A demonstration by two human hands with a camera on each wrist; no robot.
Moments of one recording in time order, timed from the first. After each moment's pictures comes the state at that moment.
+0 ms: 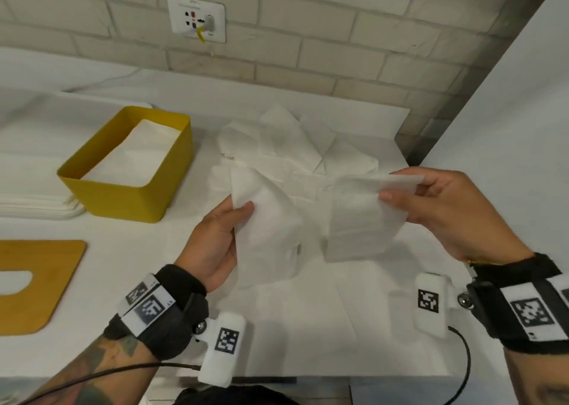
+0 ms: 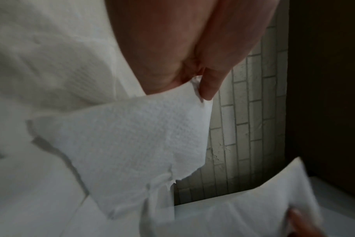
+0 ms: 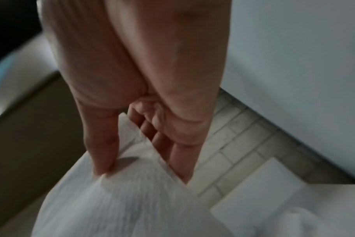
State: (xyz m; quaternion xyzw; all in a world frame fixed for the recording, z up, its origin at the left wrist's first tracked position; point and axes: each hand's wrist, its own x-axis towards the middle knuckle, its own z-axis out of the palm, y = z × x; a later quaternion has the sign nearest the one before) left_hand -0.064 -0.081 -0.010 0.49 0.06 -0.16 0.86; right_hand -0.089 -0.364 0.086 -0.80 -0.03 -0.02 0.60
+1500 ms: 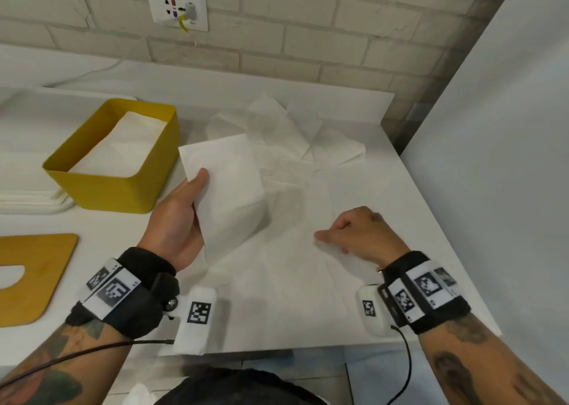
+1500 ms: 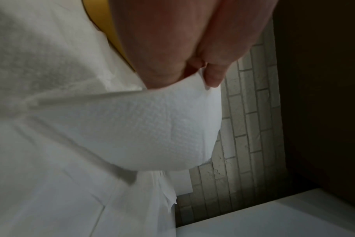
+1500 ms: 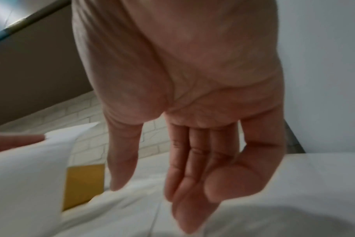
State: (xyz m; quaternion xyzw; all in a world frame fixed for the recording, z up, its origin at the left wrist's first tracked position) left_hand -0.064 -0.055 0.002 0.50 0.06 -0.10 0.86; right_hand -0.087 -0.327 0.002 -0.93 0.16 0.15 0.28
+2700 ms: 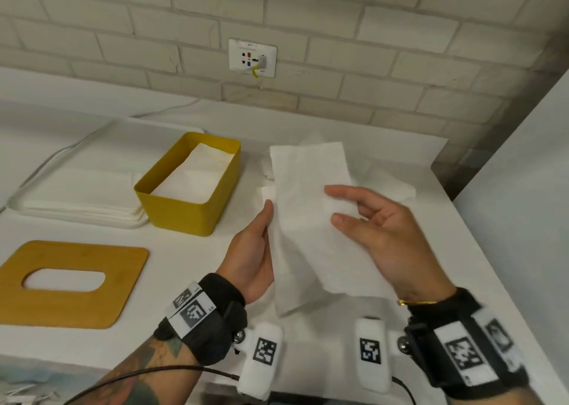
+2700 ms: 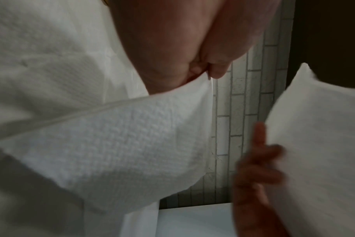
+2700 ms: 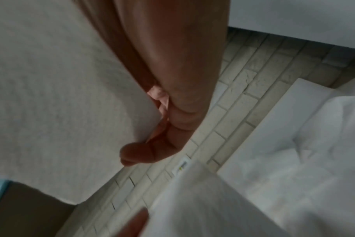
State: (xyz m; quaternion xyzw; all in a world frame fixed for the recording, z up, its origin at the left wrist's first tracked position) left_hand -0.066 -0.058 0.002 0.42 0.06 -0.20 0.88; right_hand -0.089 -0.244 0.068 -0.75 -0.09 -0.01 0.65
